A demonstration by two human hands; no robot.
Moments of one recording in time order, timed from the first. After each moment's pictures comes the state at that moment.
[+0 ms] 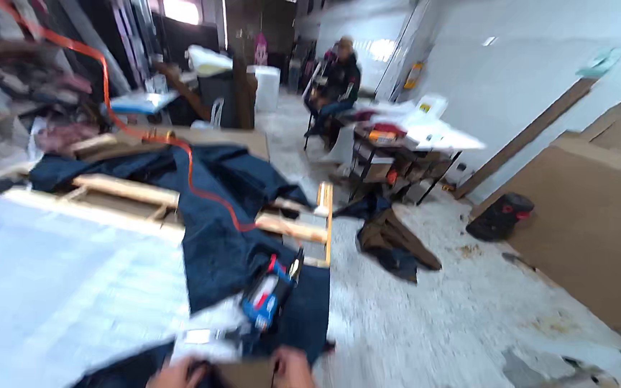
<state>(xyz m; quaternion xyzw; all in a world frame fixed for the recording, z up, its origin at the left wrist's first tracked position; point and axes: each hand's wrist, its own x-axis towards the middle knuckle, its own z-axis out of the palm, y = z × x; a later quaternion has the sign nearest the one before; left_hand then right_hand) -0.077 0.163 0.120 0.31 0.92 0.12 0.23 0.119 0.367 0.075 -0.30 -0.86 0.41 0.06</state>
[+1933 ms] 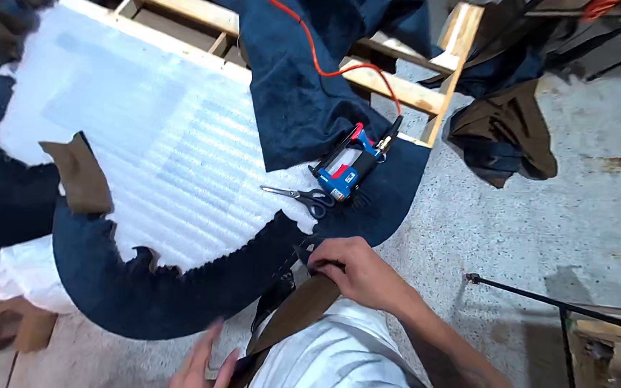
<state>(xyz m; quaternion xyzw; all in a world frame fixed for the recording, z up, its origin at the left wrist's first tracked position) 0.107 -0.044 0.198 0.20 0.92 0.17 0.30 0.106 0.333 0.166 0.04 -0.87 0.49 -0.06</state>
